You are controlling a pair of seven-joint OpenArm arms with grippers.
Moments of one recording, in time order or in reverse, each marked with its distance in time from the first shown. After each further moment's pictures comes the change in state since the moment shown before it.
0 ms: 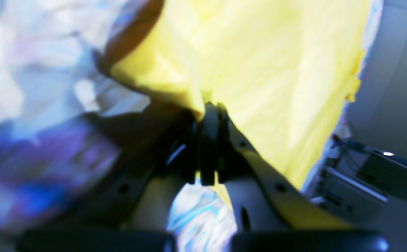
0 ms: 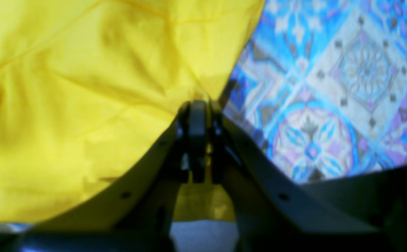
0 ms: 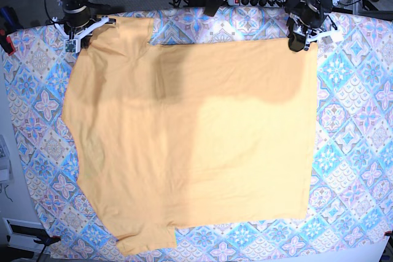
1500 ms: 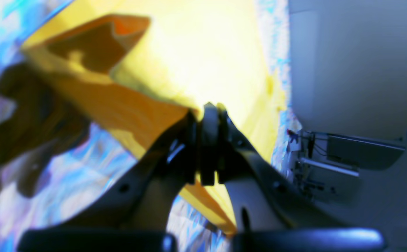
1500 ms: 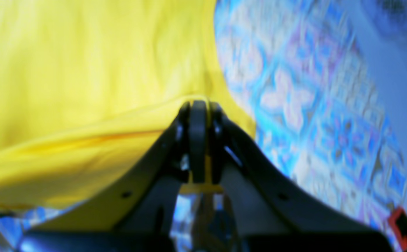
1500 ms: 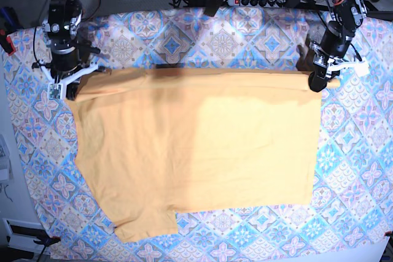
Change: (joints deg) left arm -4.8 -3.7 -2.3 16.7 -3.4 0.7 2.1; right arm 15.2 0.0 3.0 5.7 0.0 0.4 -5.9
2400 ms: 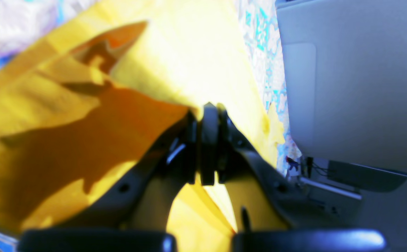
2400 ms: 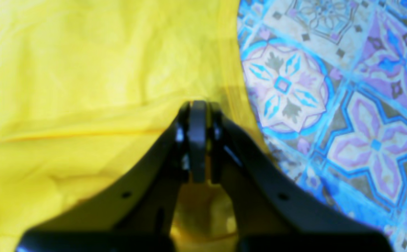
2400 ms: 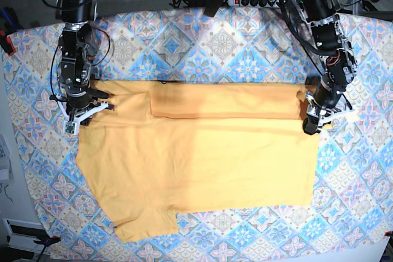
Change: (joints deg) left arm -25.4 0.7 0.0 -25.1 11.6 -1.8 0.0; right arm 24.6 -0.2 -4.7 -35.9 0.0 -0.1 8.1
